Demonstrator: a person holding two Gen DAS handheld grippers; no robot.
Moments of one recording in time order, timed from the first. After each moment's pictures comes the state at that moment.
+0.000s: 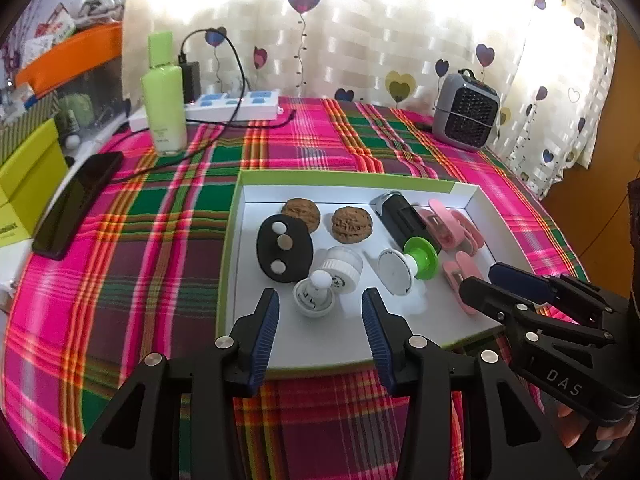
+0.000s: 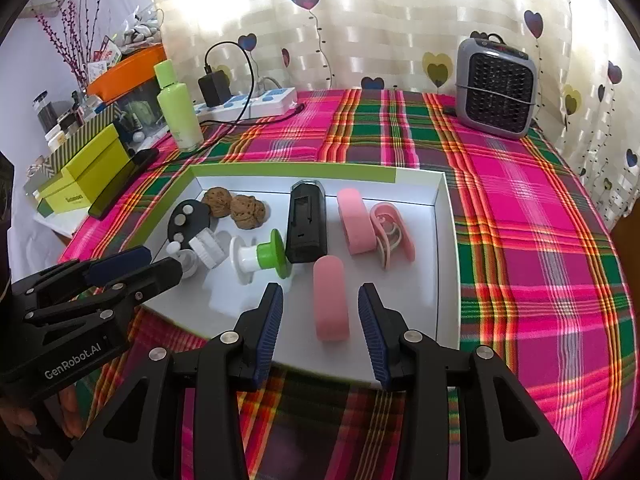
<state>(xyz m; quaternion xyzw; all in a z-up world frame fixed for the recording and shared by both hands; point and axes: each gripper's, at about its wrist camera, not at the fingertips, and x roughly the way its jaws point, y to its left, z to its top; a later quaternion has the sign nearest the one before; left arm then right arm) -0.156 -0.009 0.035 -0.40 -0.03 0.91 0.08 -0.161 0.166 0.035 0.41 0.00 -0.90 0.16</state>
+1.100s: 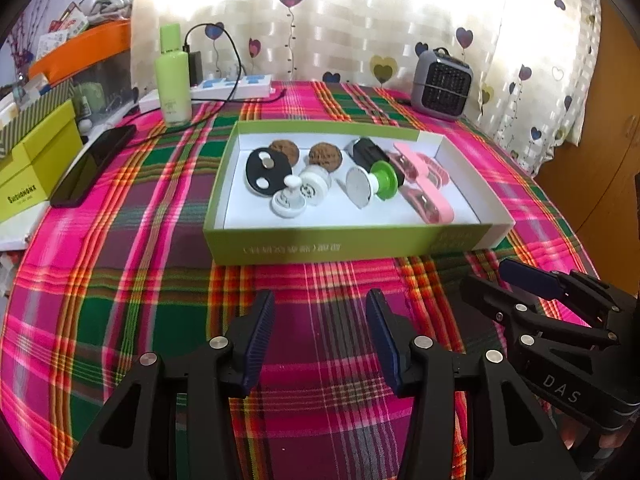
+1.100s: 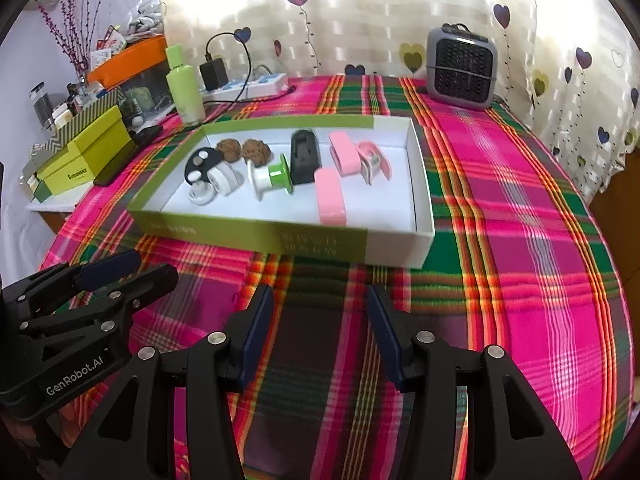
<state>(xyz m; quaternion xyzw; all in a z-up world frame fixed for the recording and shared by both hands) -0.087 0.004 0.021 -0.42 -0.02 0.91 0.08 -0.092 0.172 0.024 0.42 0.01 -0.90 0.12</state>
